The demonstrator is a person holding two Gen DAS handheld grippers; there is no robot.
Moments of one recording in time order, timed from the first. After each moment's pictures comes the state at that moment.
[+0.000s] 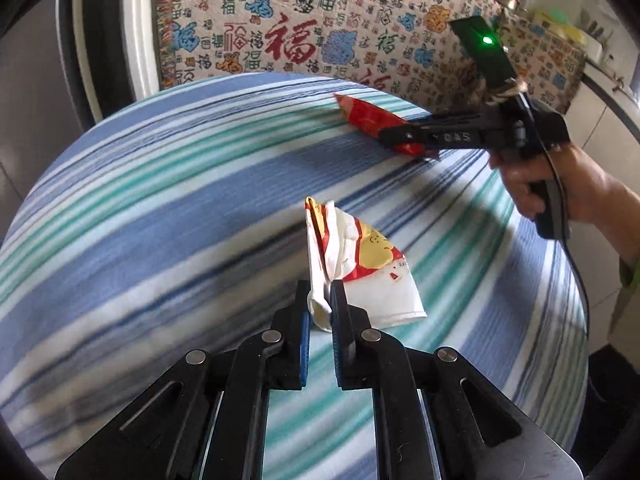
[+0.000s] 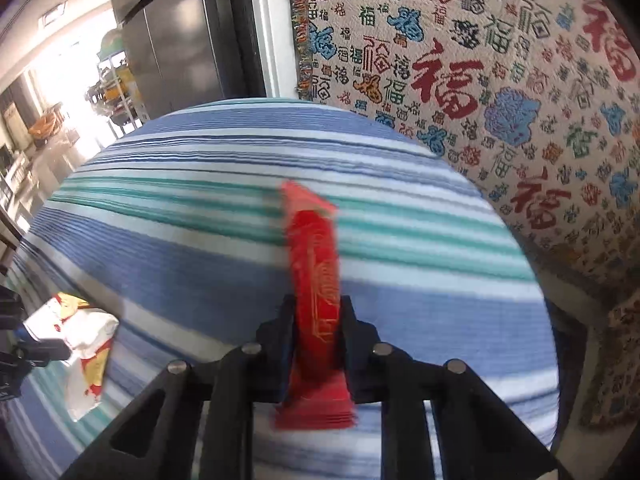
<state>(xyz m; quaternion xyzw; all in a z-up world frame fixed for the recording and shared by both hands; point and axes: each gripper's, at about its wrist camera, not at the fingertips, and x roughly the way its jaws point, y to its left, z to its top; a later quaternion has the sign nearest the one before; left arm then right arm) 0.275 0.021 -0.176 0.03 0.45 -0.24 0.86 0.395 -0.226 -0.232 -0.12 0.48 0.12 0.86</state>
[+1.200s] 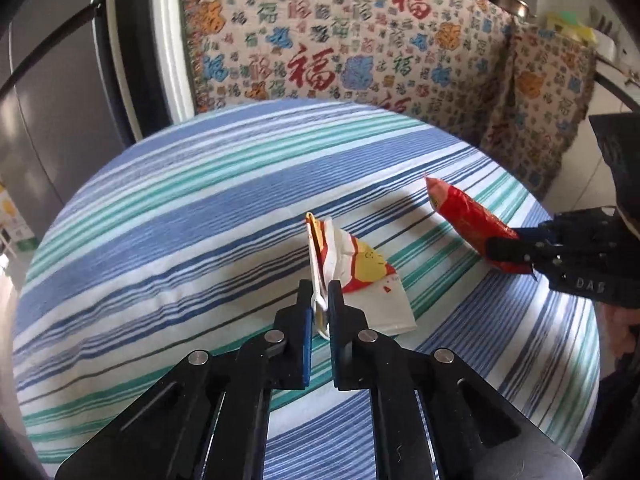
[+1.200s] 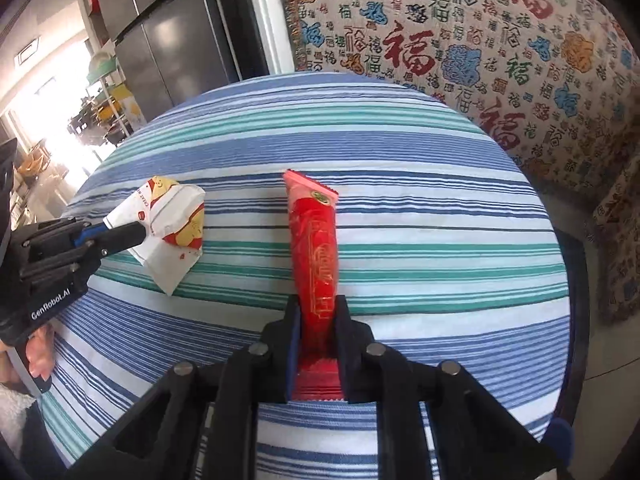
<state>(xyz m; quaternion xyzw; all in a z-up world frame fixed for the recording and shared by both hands) 0.230 -0.007 -0.154 0.05 0.39 -0.17 0.90 0.239 -0.228 -0.221 -0.06 0.48 0.08 0.87</state>
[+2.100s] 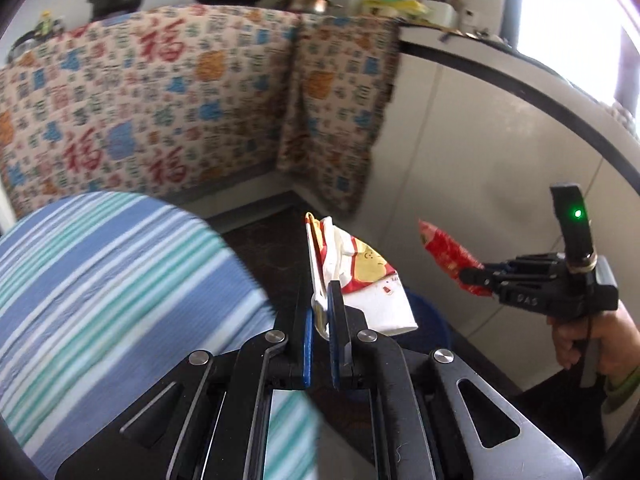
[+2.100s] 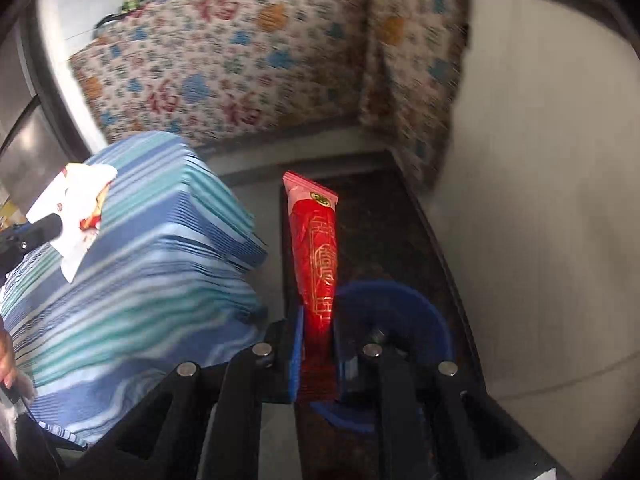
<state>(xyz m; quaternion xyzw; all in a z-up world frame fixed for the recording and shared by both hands) 0.120 -0.292 -0.087 0.07 0.34 -0.42 0.84 0.005 -0.514 -0.137 0.07 0.44 -0.20 0.87</state>
